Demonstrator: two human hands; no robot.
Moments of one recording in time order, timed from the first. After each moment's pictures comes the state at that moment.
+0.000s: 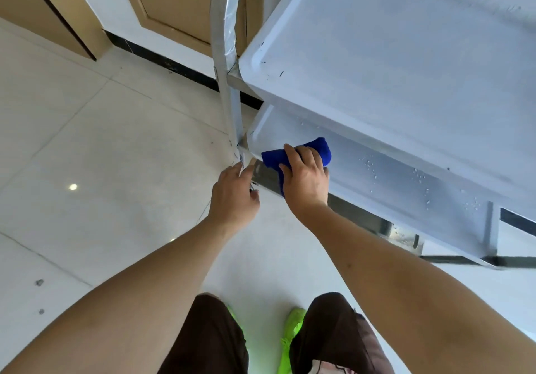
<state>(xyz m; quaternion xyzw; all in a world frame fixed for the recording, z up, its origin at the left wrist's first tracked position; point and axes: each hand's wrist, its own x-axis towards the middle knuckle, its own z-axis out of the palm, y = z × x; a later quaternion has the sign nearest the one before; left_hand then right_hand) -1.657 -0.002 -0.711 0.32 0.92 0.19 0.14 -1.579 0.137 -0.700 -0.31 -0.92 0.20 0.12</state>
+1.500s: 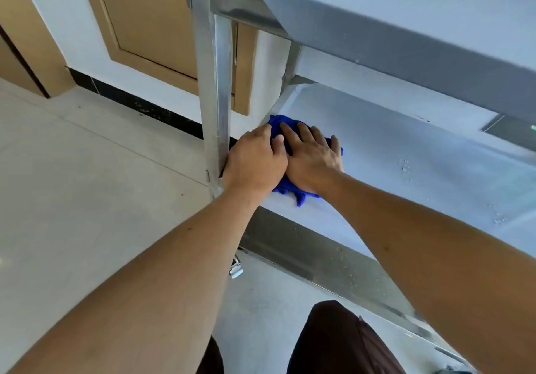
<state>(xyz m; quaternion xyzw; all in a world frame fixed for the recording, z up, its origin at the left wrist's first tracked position) -1.784 0.146 -0.831 0.30 0.88 0.36 -0.03 -1.725 0.261 -0.832 -0.27 -0.96 0.02 0.01</state>
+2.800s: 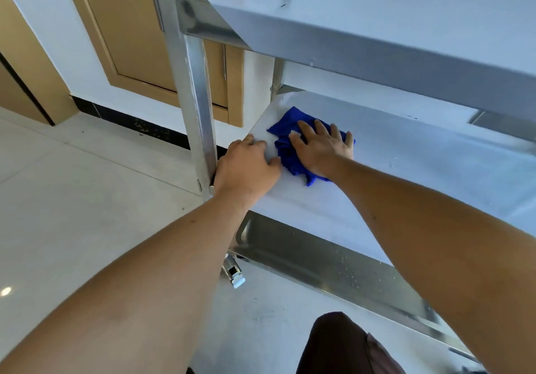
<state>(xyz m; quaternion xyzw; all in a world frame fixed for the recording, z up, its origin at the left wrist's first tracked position) -1.783 0.144 -0.826 0.37 0.90 0.24 -0.02 -1.723 0.322 -0.832 -0.35 -0.94 0.05 0.03</state>
